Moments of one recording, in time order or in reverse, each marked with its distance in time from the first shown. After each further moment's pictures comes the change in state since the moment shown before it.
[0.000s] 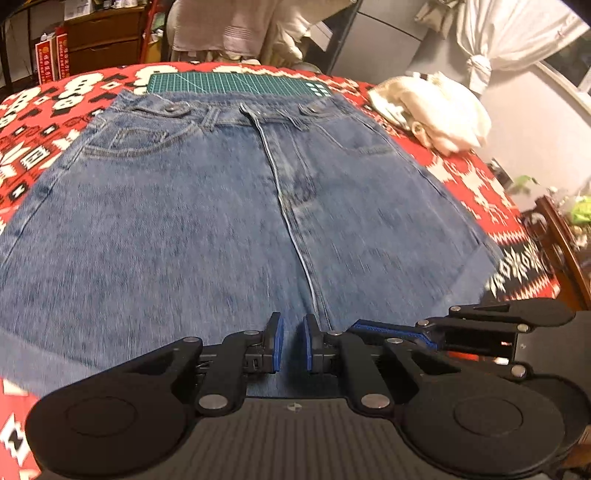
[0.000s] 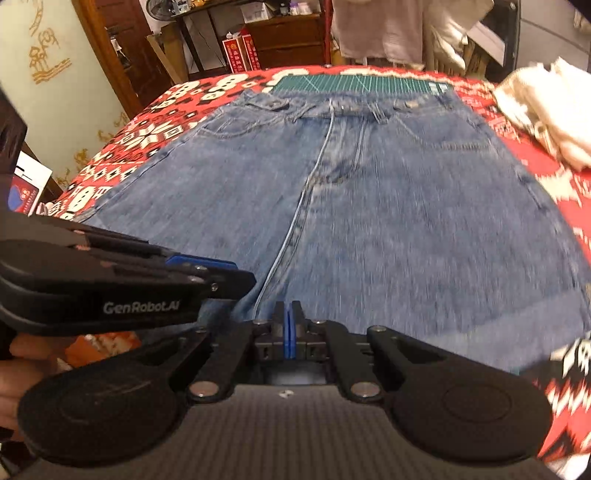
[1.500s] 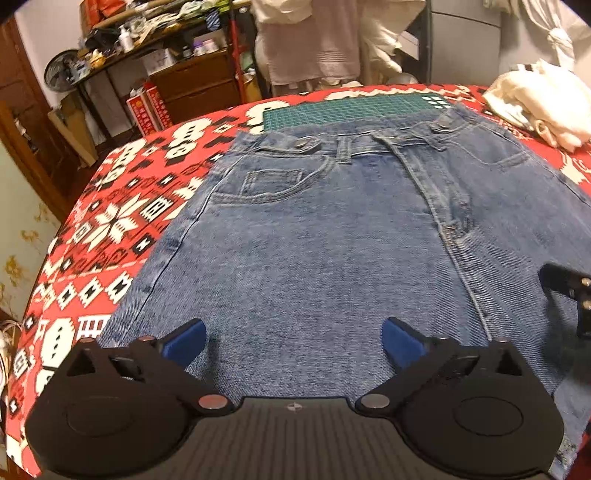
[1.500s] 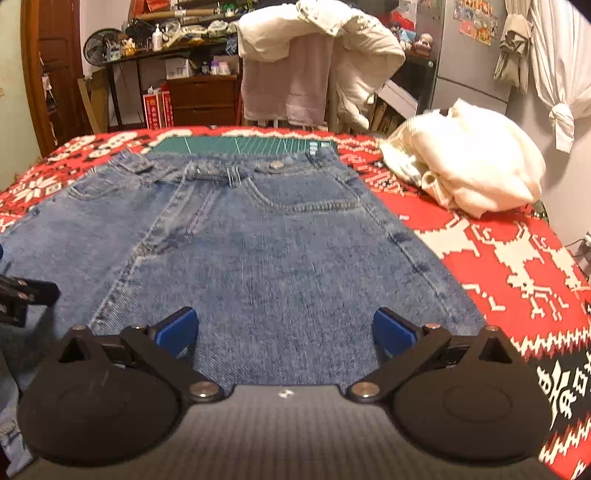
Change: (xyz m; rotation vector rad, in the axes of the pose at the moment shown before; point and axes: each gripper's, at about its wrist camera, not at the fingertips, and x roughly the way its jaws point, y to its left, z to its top) left arm 0.013 0.028 0.021 0.048 -0.093 0.472; right arm 0.019 -0.078 0.015 -0.003 -0.230 -0.319
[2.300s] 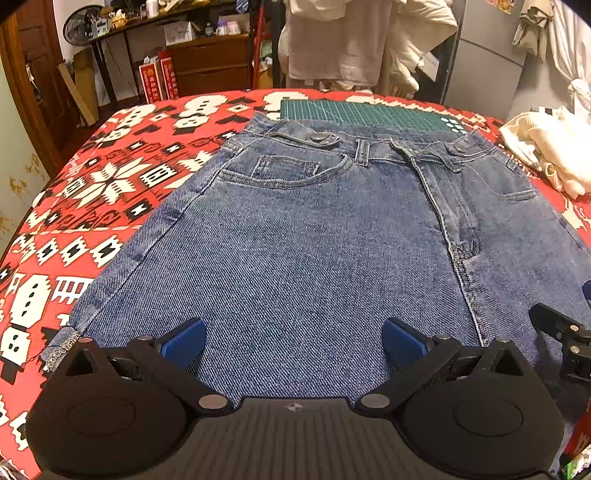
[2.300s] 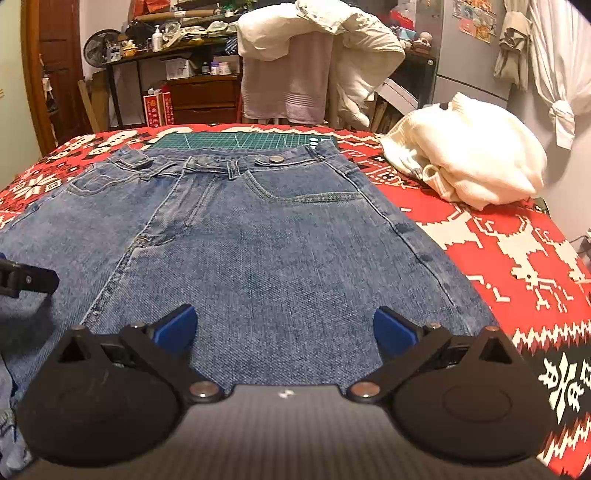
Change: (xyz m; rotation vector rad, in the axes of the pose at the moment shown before) left arm 0.005 0.013 -0.009 -0.141 -0.017 -0.060; right arm 0.003 -0.001 -0.007 0.010 -0.016 0.002
